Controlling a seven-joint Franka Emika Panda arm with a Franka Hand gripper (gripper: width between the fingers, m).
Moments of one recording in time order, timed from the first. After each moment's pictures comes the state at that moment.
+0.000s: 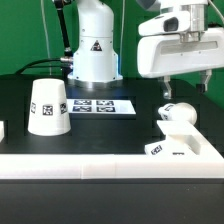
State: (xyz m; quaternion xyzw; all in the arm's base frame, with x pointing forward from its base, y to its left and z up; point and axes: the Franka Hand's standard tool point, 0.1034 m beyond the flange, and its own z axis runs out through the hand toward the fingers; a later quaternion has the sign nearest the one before) arm 0.484 0.157 0.081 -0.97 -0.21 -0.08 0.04
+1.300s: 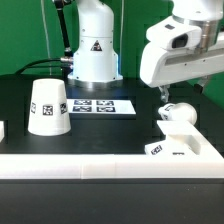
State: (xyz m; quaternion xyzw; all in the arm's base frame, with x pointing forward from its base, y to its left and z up) arm 0.470 0.158 0.071 -0.97 -0.20 0.14 0.03
